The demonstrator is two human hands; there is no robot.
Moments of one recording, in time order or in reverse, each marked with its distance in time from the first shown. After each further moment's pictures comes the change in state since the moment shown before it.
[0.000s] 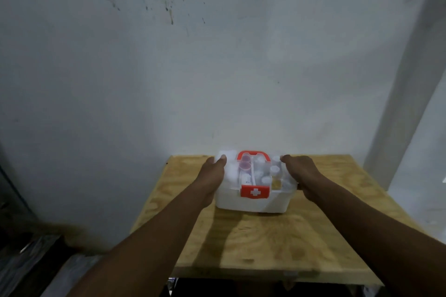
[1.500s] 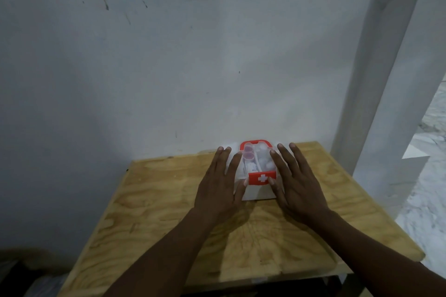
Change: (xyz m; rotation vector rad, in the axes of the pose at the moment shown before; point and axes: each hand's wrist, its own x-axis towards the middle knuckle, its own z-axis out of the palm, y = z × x) left_hand 0.009 -0.051 0.091 1.126 0.075 1.016; right_hand 0.034 0.105 -0.060 -0.953 0.318 -1.008
